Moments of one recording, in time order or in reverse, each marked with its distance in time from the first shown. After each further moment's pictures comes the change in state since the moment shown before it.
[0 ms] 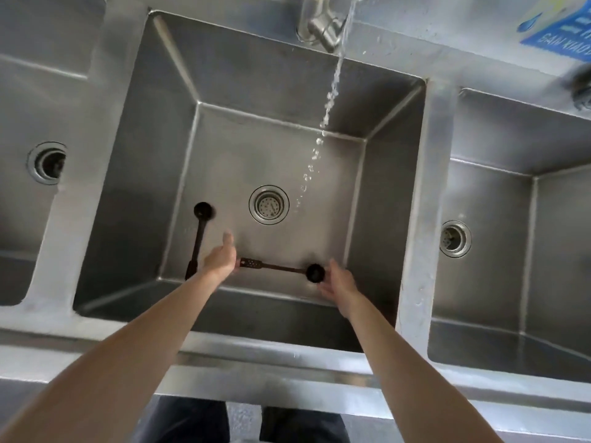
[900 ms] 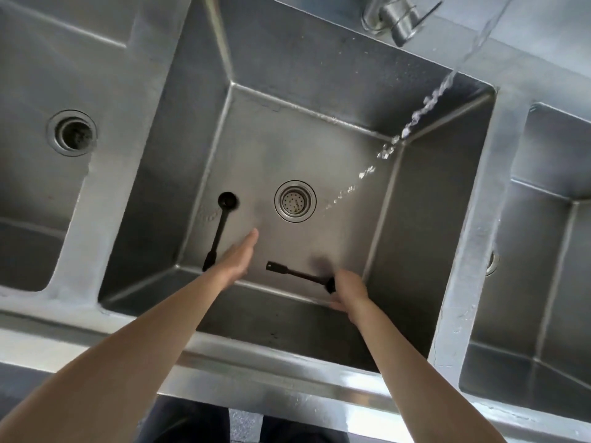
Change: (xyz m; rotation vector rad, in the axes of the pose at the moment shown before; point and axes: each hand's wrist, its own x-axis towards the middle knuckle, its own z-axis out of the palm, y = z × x) left_hand 0.008 -0.011 -0.024 -0.013 -0.243 0.076; right_hand 0.006 -0.001 0.034 -0.412 0.043 -0.029
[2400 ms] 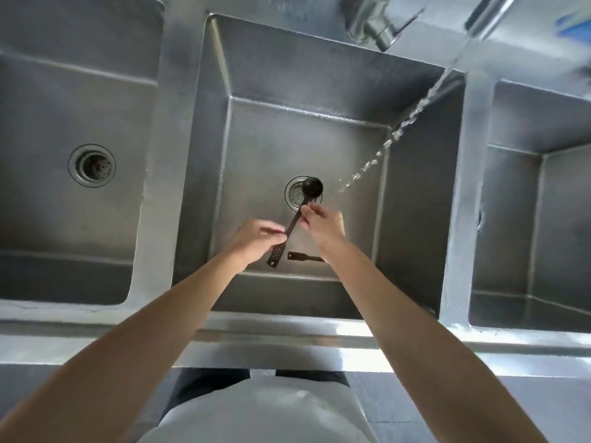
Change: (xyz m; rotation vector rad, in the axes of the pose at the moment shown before) left_hand -0.067 0.048 -0.056 0.144 -0.035 0.308; right_hand -0.095 -0.119 0.077 0.407 0.075 -0.299
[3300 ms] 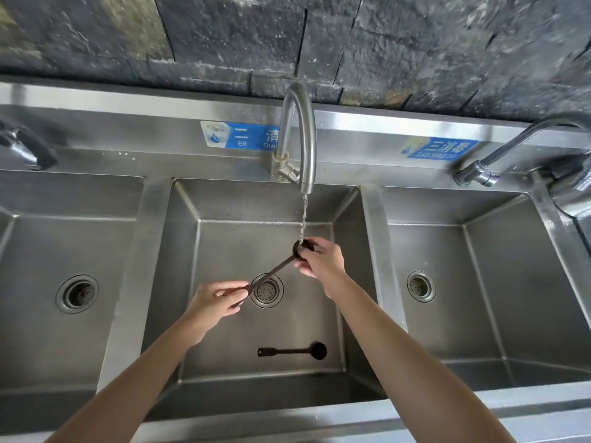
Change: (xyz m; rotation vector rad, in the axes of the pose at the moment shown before) left_hand -0.044 0.107 -0.008 -0.225 0.045 0.207; right_hand -0.028 -0.134 -0.119 0.154 0.001 -0.206
